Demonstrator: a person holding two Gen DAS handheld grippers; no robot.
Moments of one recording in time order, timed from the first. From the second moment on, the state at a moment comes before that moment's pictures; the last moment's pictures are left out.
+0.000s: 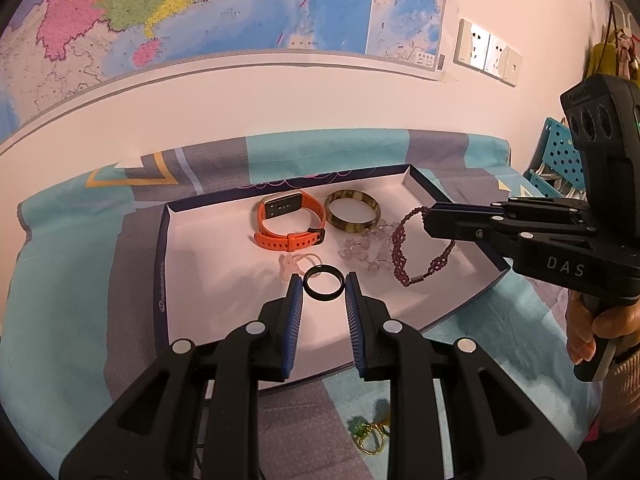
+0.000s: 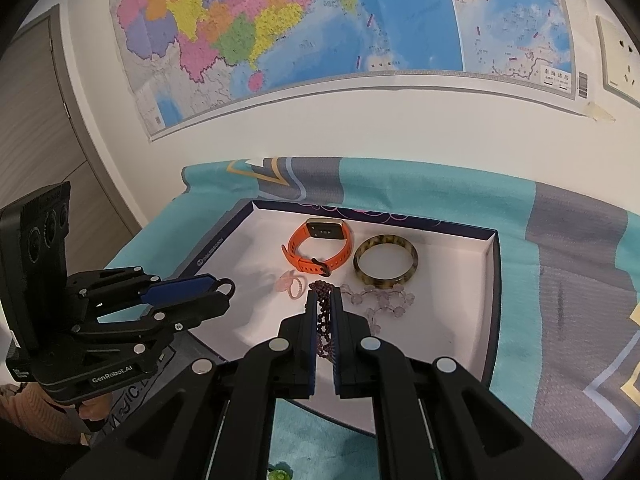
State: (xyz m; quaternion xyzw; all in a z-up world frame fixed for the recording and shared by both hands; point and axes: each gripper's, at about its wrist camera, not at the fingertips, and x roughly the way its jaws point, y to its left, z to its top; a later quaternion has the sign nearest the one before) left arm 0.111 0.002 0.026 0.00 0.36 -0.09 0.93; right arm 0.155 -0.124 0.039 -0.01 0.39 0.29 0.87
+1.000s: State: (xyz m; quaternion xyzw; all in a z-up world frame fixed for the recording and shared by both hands) left arm 0.132 0.004 0.014 -0.01 0.38 -0.07 0.92; right arm 0.169 -0.119 0.031 -0.01 0.40 0.29 0.87
